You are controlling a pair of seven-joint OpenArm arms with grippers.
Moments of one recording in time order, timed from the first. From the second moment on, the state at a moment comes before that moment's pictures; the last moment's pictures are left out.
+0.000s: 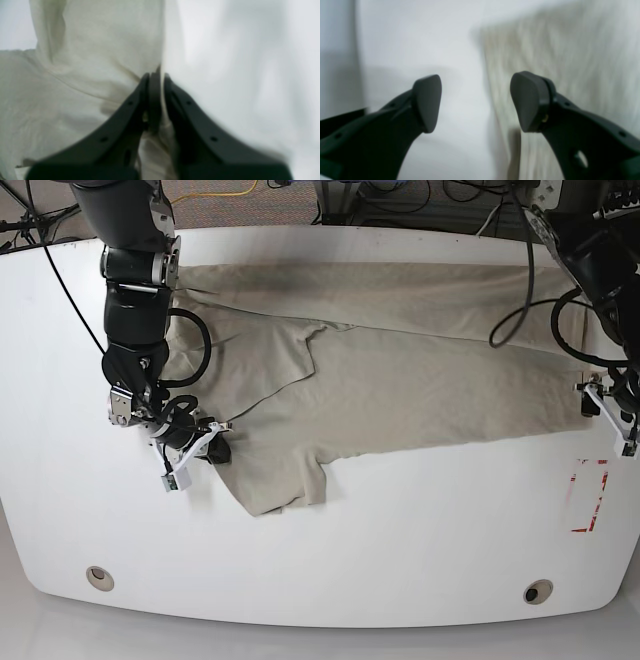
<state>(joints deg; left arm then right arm) -16.2 -22.6 -35.7 74.2 -1.4 -42.9 57.7 25.9 12.6 8.5 41.6 16.9 38.4 -27.5</state>
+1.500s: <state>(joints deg) -25.7 -24.7 -33.1 42.3 -1.8 -42.7 39.3 25.8 12.7 8.5 41.6 16.9 38.5 -27.5</state>
